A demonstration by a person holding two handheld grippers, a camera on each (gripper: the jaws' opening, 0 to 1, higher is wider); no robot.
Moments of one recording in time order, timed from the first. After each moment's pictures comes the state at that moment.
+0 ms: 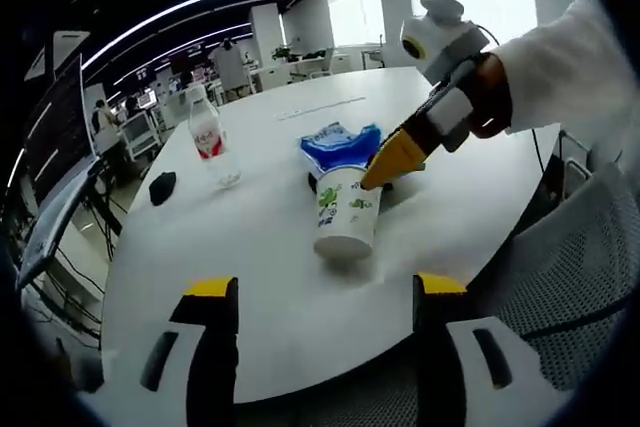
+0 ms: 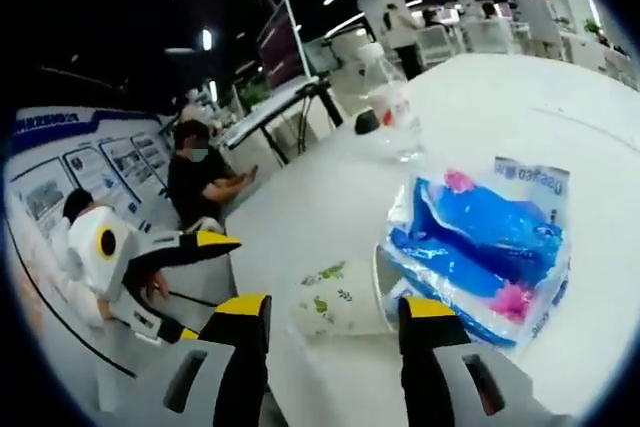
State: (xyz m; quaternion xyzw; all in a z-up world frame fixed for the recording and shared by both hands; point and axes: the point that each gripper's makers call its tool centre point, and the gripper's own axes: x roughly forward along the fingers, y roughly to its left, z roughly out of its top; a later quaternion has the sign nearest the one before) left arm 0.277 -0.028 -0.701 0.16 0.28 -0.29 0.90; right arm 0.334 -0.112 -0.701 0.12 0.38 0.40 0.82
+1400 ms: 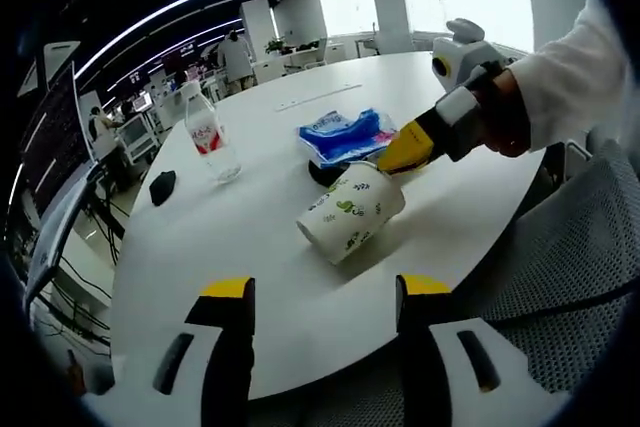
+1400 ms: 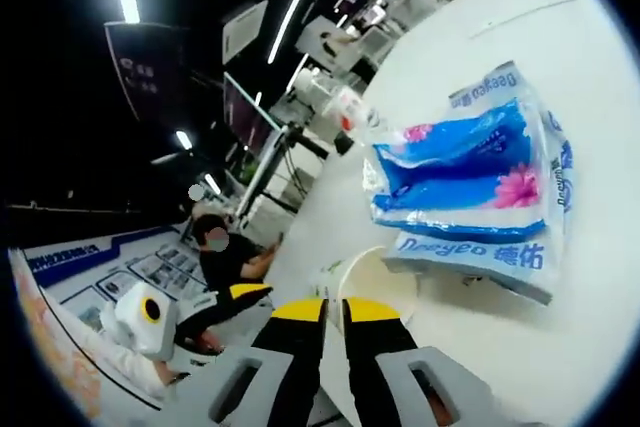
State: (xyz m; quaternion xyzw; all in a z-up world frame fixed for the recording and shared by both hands) left arm 0.276 -0.020 -0.710 0.19 0.29 -0.30 0.89; right arm 0.314 -0.112 -0.700 0.34 0.37 0.36 0.78
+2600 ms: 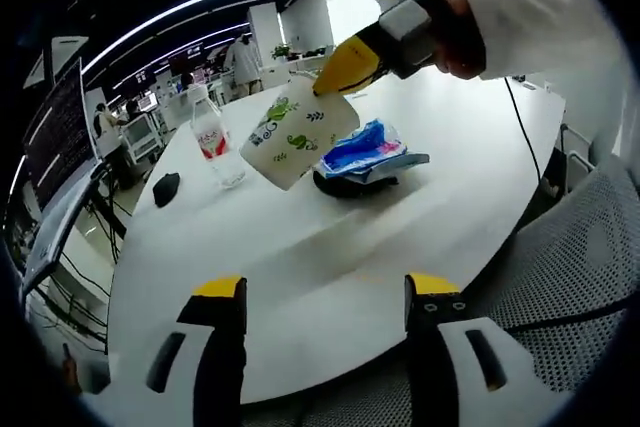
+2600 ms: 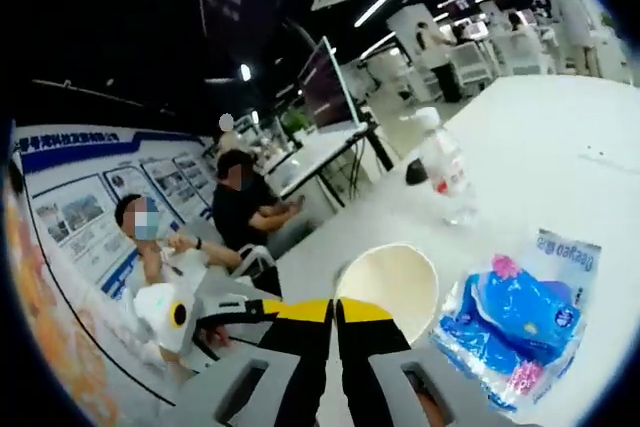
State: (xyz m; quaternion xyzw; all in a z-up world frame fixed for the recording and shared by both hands) left arm 0.278 -0.022 -0.701 0.17 0.28 -0.29 0.90; right arm 0.353 -0.080 -0.612 0.13 0.33 0.49 0.80
